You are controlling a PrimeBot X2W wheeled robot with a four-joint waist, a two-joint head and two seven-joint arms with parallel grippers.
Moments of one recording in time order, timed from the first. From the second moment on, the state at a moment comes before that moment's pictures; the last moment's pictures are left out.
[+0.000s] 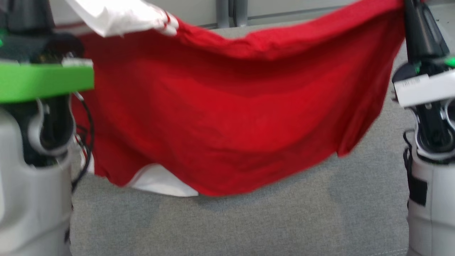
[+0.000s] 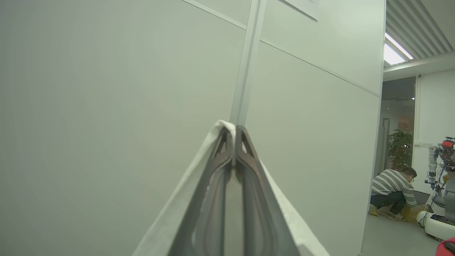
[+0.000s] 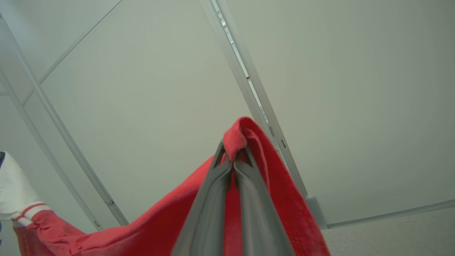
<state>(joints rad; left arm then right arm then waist) -0.62 0.18 -0.12 -0.32 -0.56 0.04 0.02 -0.45 -0.05 -0.11 -0.31 0.64 0.13 0.25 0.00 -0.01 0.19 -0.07</state>
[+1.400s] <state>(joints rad) -0.28 0.07 -0.09 -0.14 -0.37 -0.07 -0.26 -0.72 -0.15 0.17 0.57 0.68 0.13 -0.26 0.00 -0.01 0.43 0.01</state>
